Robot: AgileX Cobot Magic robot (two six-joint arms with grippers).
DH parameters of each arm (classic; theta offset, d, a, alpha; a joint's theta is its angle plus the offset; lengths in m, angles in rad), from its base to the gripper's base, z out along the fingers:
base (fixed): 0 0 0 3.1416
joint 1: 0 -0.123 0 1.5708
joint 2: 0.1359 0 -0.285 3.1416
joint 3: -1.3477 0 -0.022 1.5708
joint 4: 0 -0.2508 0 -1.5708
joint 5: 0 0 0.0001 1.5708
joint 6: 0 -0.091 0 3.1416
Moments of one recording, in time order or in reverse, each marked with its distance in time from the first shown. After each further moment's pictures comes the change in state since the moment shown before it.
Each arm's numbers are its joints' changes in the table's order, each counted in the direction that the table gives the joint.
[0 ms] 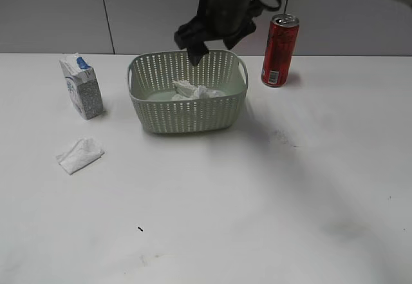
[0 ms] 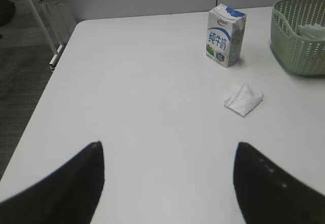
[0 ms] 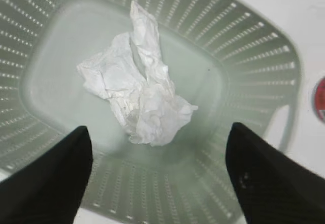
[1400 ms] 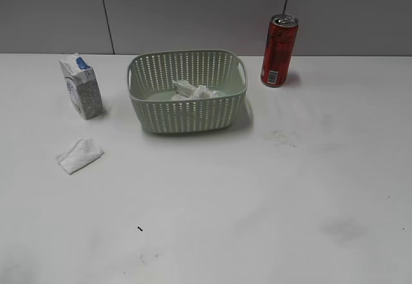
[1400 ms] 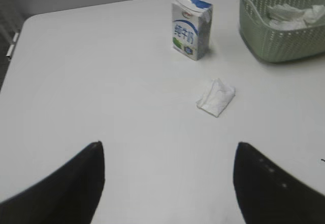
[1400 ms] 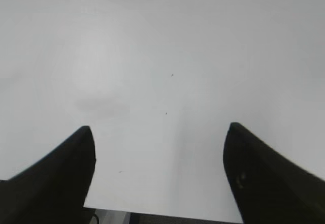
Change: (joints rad) left arm 0.139 0.440 0.060 0.019 0.205 -0.033; right arm 0.538 -1.186 -1.156 -0.151 -0.039 0.117
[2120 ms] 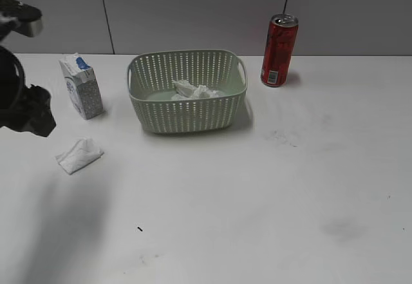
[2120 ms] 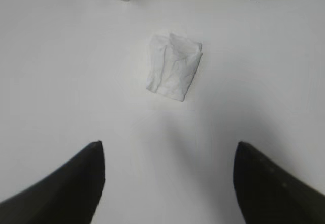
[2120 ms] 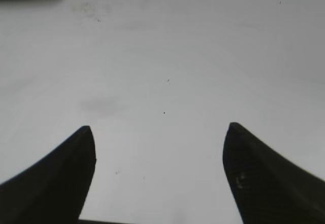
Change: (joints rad) left arm 0.185 0.946 0.369 -0.053 0.026 -0.027; right arm 0.000 -0.956 -0.521 -0.001 0.071 0.001
